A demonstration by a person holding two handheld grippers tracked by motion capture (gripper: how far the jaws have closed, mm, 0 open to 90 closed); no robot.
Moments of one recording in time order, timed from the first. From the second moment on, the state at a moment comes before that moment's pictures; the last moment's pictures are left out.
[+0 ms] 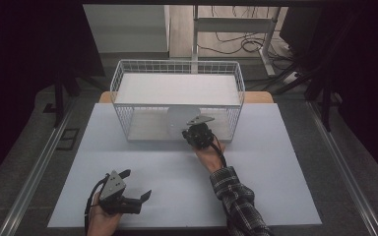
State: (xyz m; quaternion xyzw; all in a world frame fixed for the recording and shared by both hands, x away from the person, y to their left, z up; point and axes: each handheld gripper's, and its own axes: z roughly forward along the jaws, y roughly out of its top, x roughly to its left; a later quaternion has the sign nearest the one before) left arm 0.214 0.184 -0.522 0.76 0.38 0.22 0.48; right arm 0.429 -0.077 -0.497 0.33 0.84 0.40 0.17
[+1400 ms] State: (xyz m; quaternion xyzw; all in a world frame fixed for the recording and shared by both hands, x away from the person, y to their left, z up) left arm 0.218 0.188 -0.521 0.77 0.41 0.17 0.47; right arm 0.395 -0.081 -0.478 0.30 0.84 0.43 0.15
